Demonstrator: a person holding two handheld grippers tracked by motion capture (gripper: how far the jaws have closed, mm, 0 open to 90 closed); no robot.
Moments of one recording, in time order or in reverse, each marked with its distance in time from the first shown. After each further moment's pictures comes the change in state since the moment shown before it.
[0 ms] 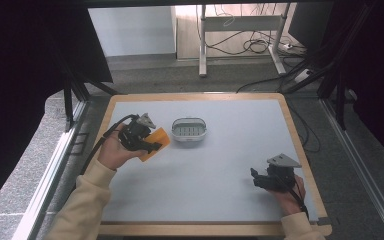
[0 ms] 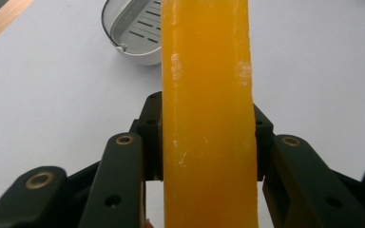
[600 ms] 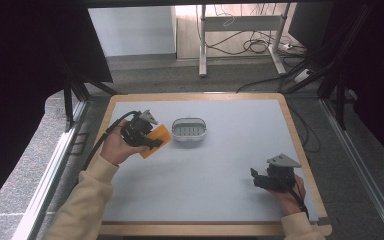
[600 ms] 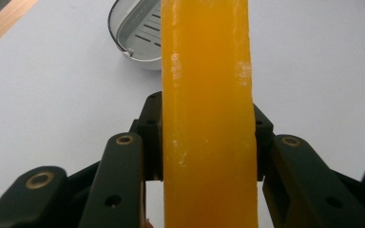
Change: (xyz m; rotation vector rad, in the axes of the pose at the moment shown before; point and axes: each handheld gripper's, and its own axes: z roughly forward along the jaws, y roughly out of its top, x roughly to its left) left arm 0.008 0.009 0.005 0.016 -0.003 -0.003; right arm 0.000 0.000 0.001 0.000 0.003 -0.004
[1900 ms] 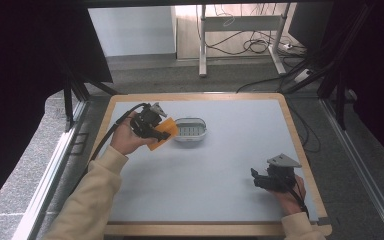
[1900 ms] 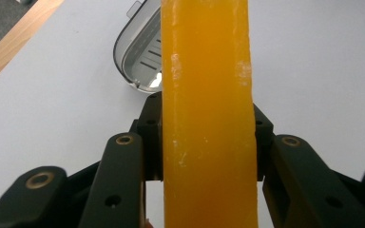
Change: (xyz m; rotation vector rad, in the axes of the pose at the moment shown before) left arm 0.005 0.030 0.012 0.008 0.002 0.033; right arm -0.001 -0.001 0.000 0.005 0.001 -0.001
